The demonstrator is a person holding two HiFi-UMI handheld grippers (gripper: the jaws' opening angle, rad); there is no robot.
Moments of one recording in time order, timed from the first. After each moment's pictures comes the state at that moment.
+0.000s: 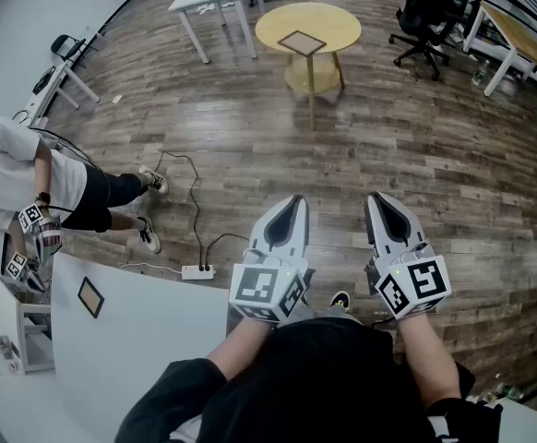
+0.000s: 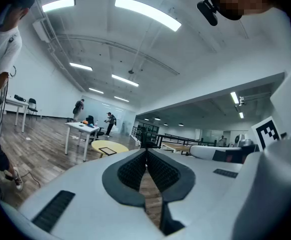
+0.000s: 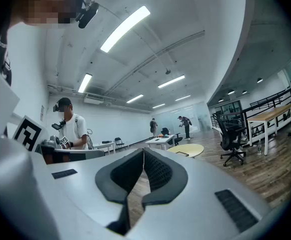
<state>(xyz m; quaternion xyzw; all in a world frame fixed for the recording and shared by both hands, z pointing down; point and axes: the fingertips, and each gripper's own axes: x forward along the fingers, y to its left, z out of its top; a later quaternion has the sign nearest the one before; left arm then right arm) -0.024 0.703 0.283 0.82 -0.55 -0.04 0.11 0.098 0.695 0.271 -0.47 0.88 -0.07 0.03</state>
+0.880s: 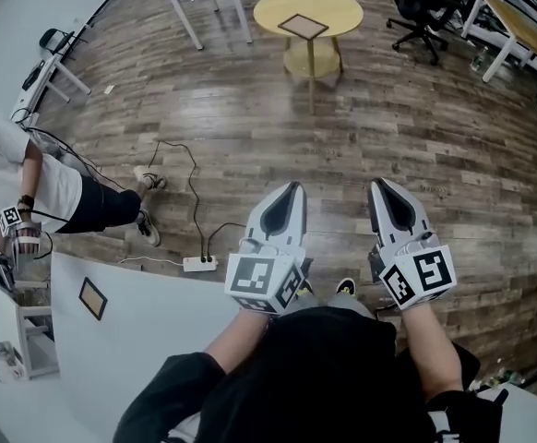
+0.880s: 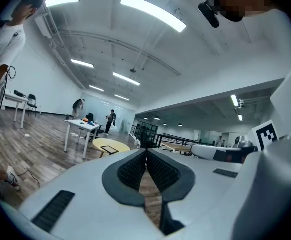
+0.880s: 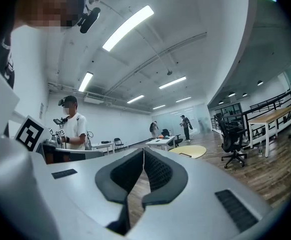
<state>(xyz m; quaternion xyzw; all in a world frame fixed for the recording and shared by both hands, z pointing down) -0.074 0.692 0.296 0.83 -0.55 -0.05 0.12 0.054 0.686 0.278 -0.47 0.88 -0.05 0.04</state>
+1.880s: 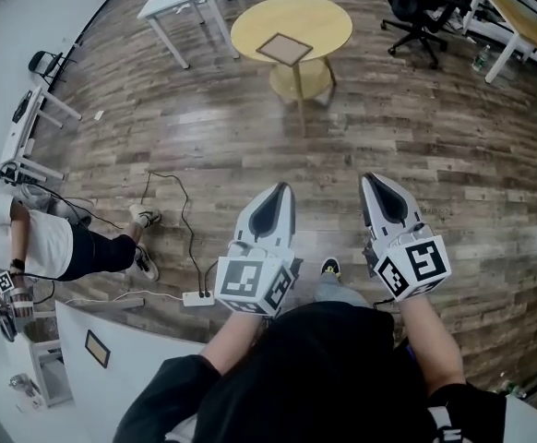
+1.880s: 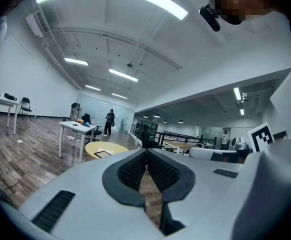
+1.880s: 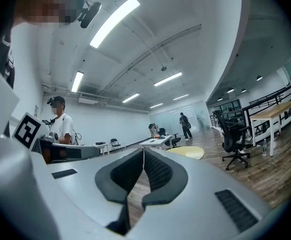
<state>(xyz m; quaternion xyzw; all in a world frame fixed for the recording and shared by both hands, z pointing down) -0.023 0.456 0.305 0.83 -0.54 -0.03 0.11 0.110 0.443 0.303 -0.47 0.88 -0.07 0.04</state>
